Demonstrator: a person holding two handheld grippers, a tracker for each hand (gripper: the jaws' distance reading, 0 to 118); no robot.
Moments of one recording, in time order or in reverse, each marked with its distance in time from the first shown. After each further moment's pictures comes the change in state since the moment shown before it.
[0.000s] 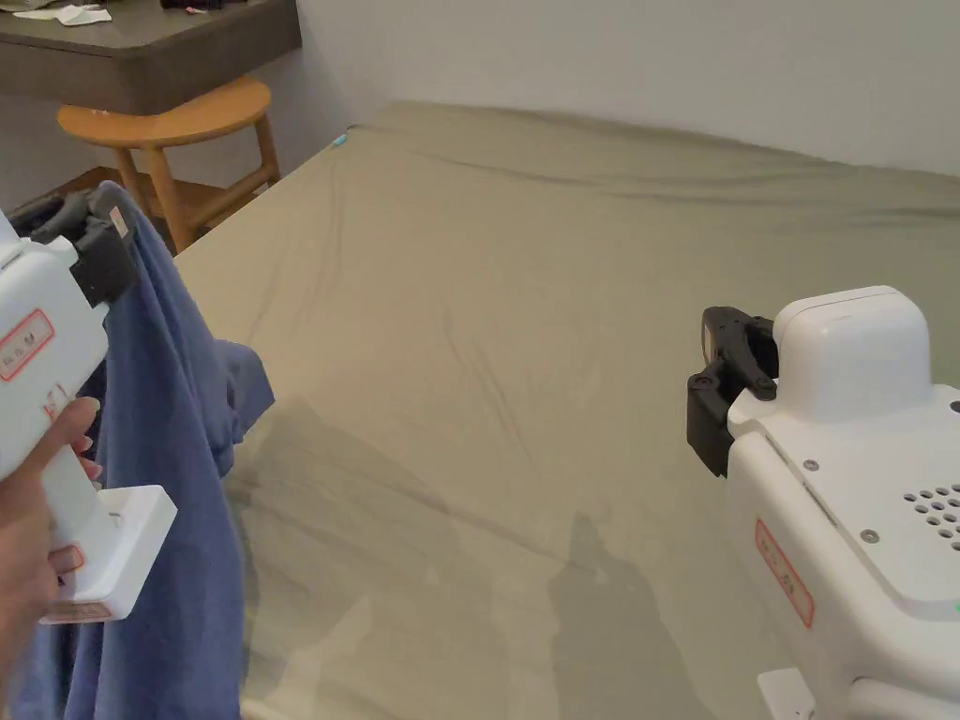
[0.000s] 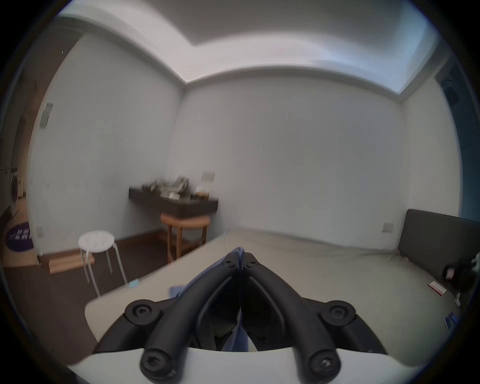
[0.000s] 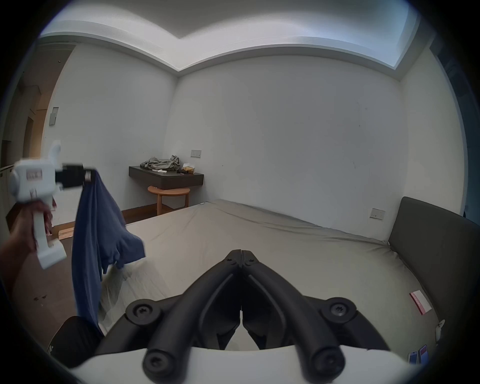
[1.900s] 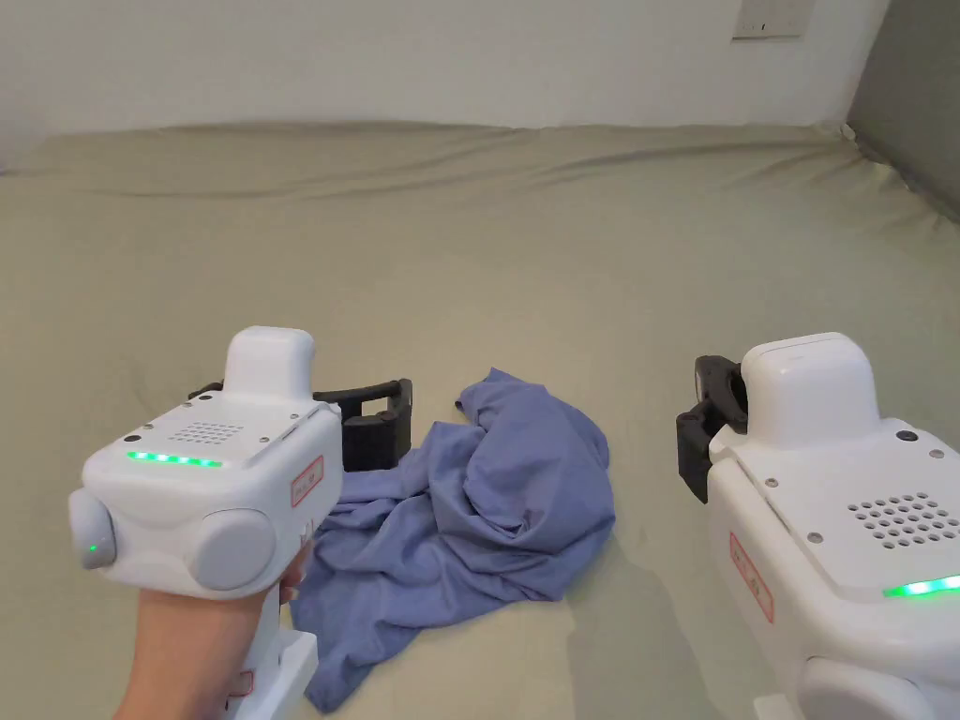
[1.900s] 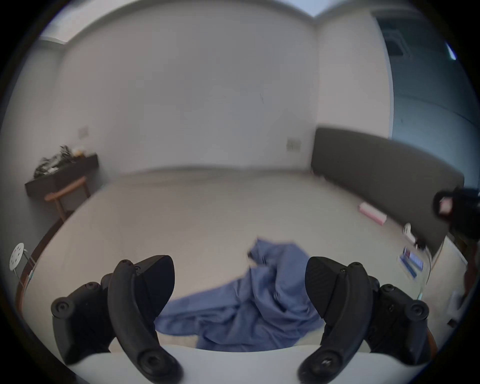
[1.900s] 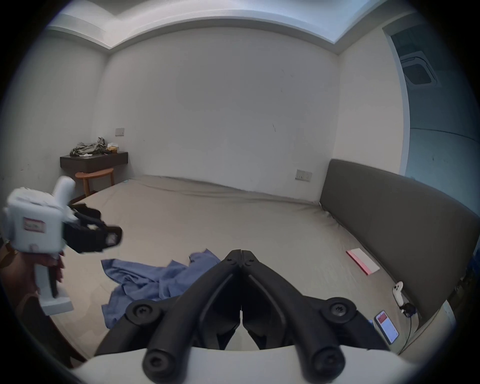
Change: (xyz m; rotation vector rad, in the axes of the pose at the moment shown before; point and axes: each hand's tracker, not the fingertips) left arm 0.314 -0.136 -0.042 -0.398 -0.532 -0.144; right arm 0.167 -0.067 0.052 -0.166 -0.391 -0.070
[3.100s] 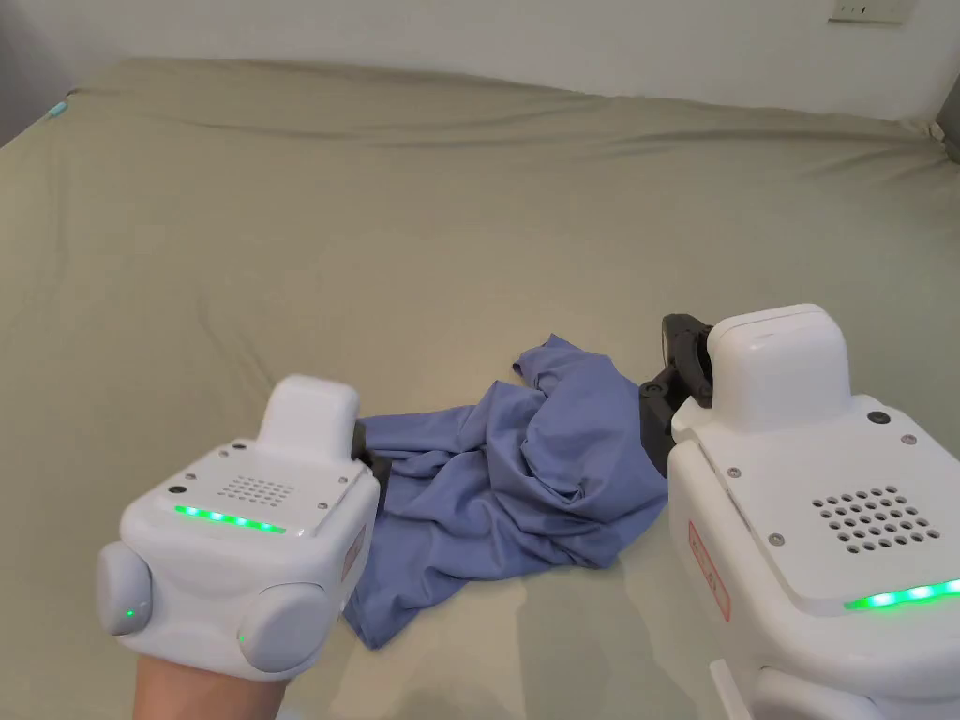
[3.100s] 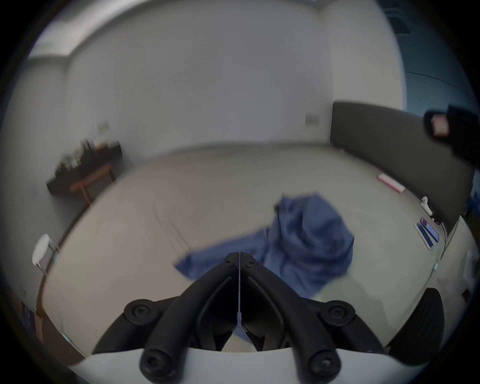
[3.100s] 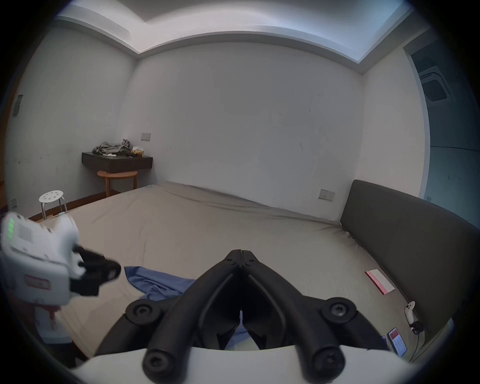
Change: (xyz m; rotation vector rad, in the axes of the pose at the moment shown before) left arm -0.011 -0.075 0.016 -0.312 0.118 -0.034; right arm -0.061 0.002 -0.007 0.063 0.107 0.067
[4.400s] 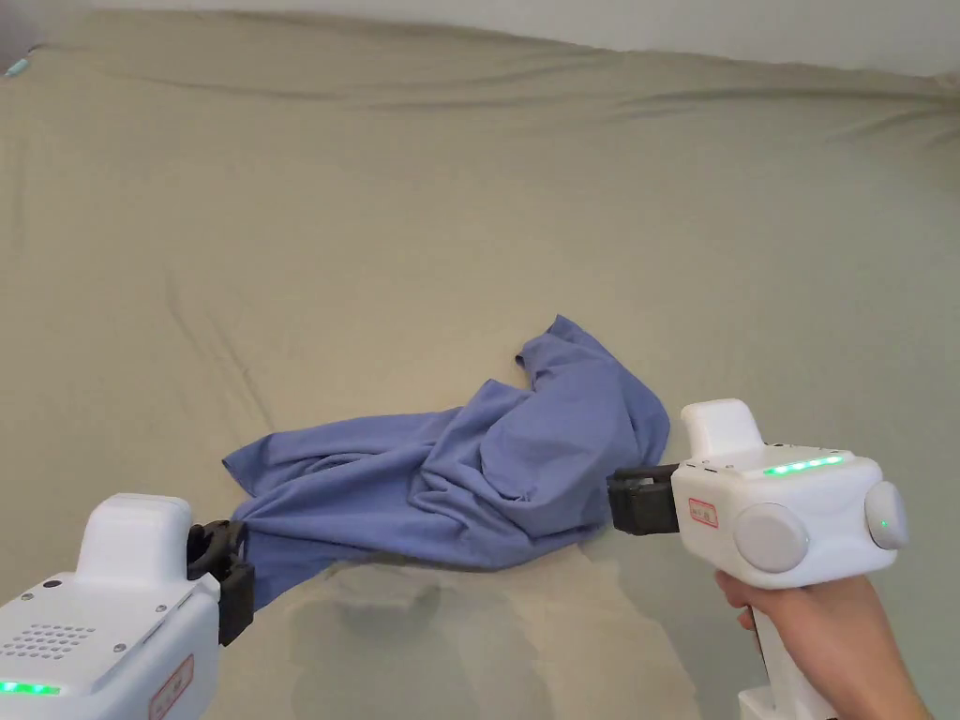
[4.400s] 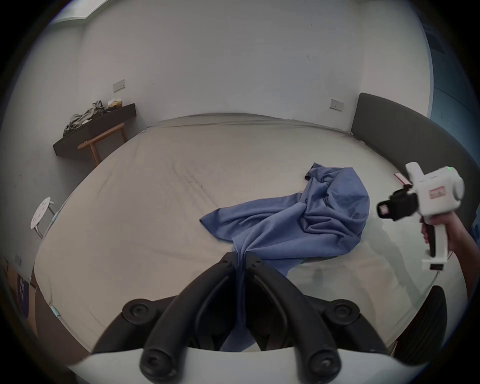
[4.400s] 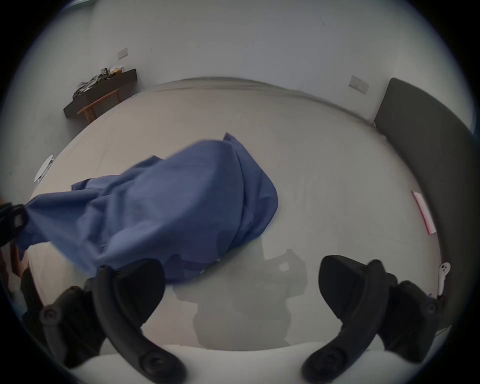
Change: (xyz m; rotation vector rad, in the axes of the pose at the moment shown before) left arm -0.069 -0.045 -0.001 -0.045 0.066 0.107; right arm 0.056 -0.157 -0.207 -0.666 0.148 -0.094
